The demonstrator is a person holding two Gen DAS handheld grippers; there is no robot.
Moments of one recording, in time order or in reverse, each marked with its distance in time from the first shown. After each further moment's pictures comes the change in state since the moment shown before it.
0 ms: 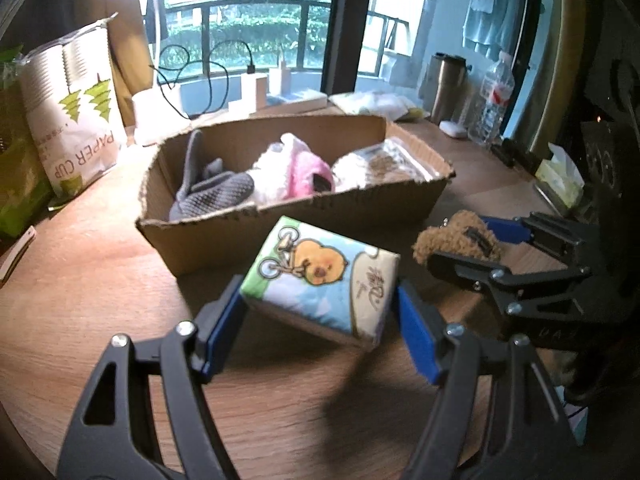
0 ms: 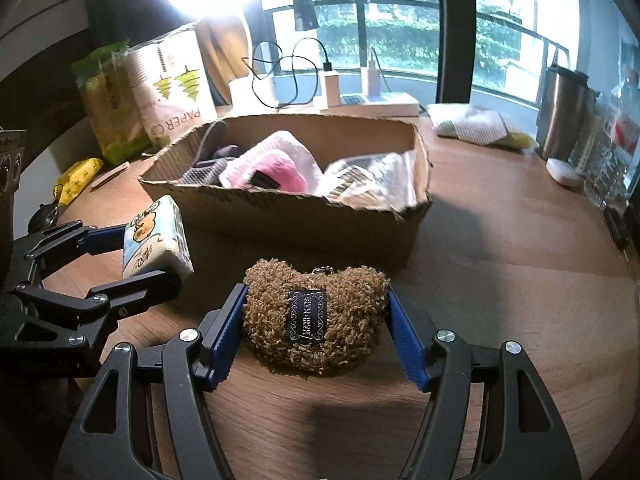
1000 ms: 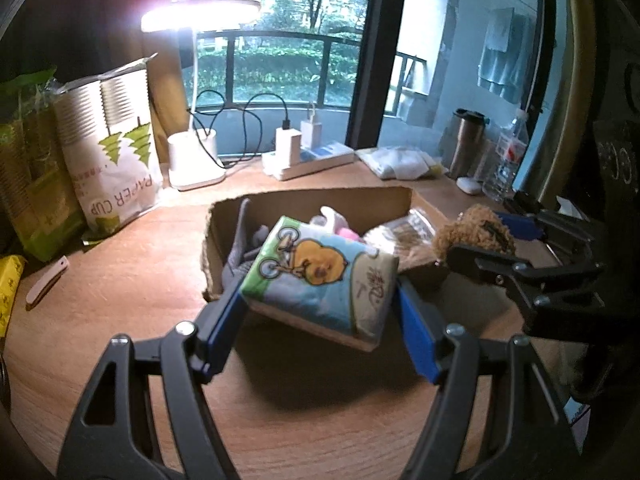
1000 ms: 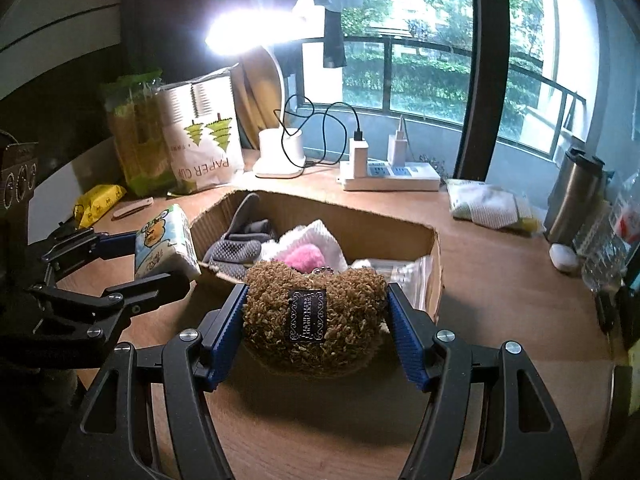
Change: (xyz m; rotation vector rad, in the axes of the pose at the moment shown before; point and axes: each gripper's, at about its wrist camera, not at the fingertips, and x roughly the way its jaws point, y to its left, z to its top) left arm -0.032 0.027 0.038 -0.060 -0.126 0.048; right arm -0.028 0.020 0.061 -0.107 -0.113 0.027
